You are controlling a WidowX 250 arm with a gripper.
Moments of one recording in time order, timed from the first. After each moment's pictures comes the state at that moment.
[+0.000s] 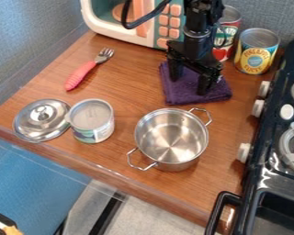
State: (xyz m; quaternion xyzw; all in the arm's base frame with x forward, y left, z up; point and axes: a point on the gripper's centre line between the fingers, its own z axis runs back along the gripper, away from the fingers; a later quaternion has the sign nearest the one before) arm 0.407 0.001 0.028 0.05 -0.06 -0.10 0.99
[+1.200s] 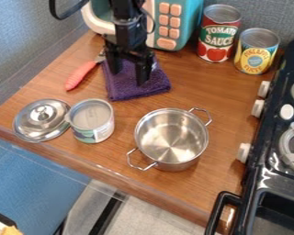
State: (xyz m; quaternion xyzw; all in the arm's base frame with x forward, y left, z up) arm 0.386 0.077 0.051 0.02 -0.07 -0.08 0.99
